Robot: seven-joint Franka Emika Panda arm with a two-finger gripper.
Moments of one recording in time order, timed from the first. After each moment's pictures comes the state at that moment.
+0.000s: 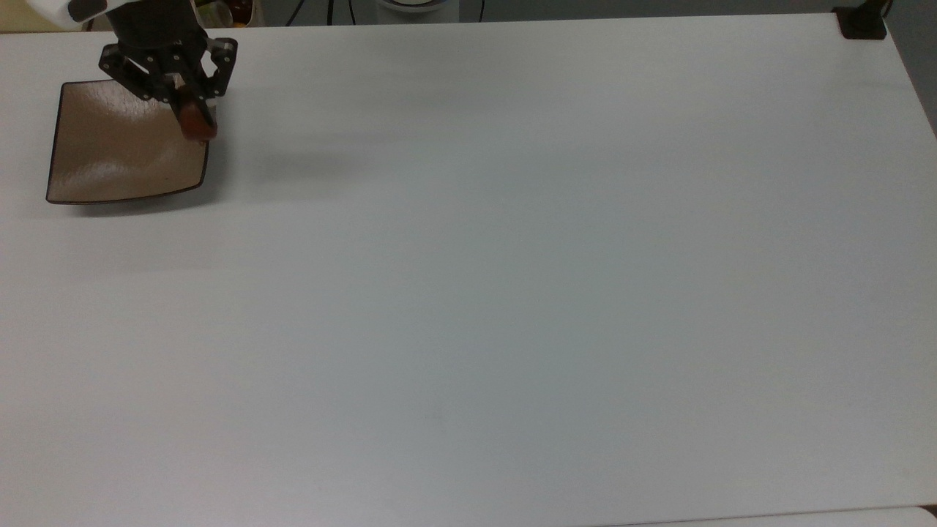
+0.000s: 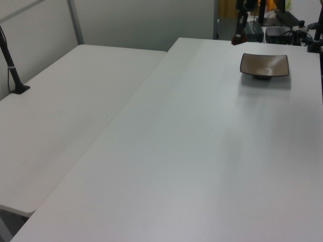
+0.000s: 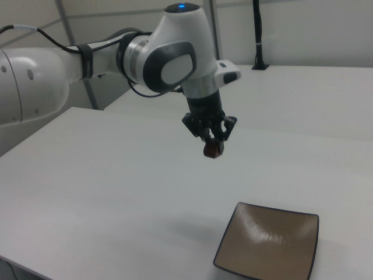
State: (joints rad) arm -0.20 0.16 -0.06 -1.63 0.05 1.92 -0.44
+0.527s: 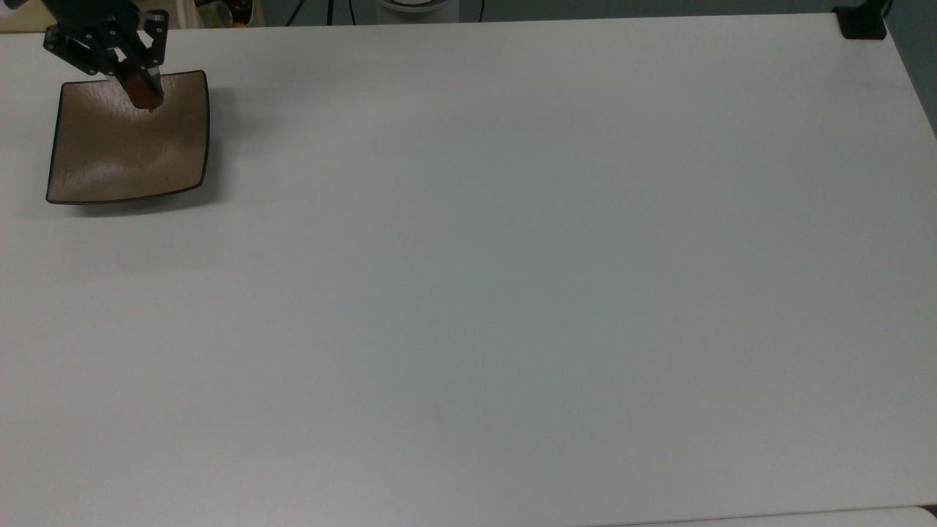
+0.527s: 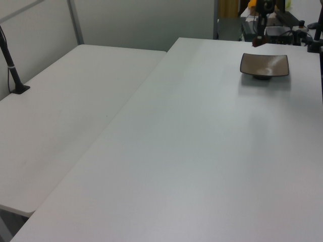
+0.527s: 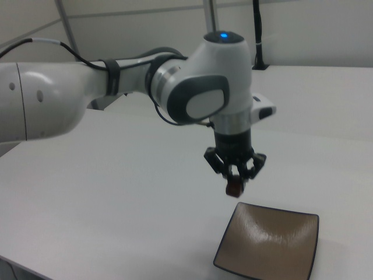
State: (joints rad) arm -0.39 0.16 -0.07 -1.71 0.08 1.89 -0.71
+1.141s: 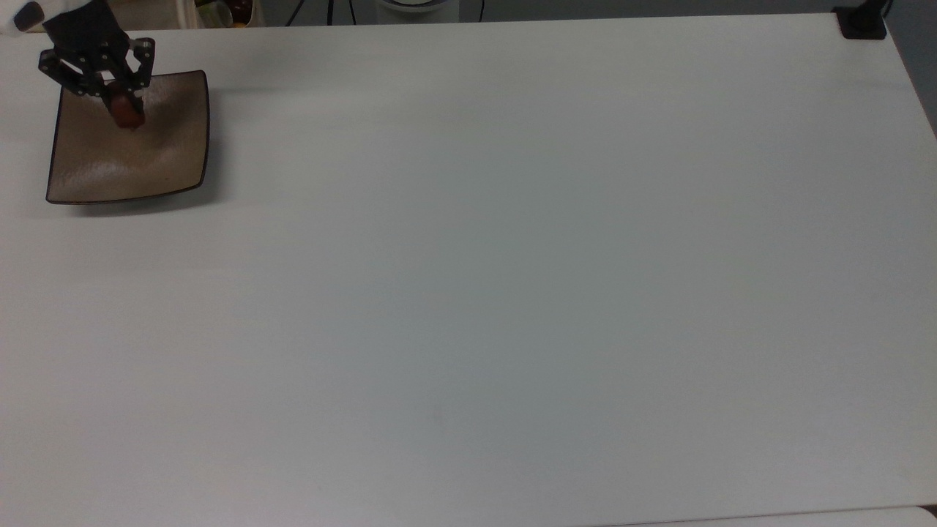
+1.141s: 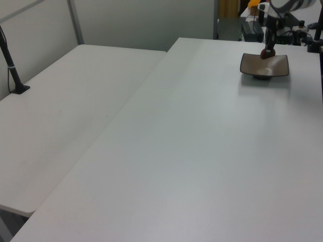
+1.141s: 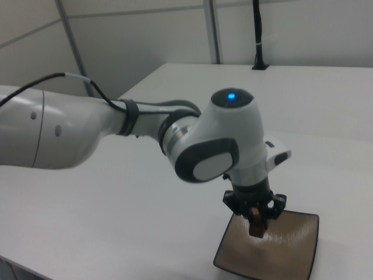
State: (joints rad) arm -0.48 0.16 -0.07 -1.95 0.09 2.24 -0.88
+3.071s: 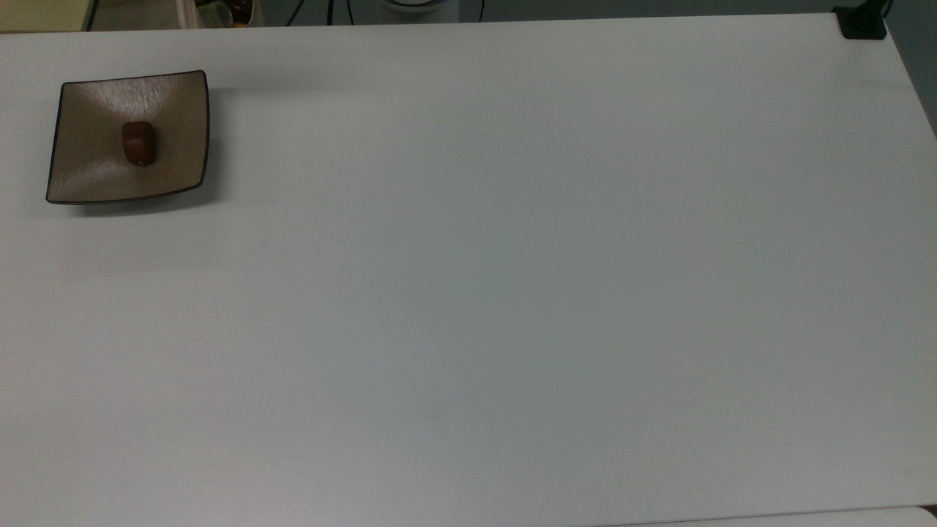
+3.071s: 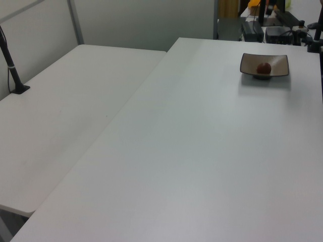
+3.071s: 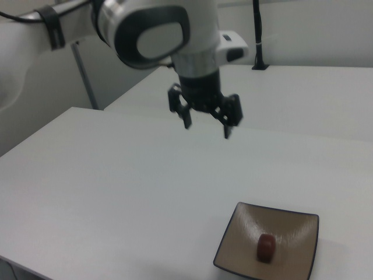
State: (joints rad) arm -0.41 -0.01 -0.04 -1.60 0.18 1.69 -0.59
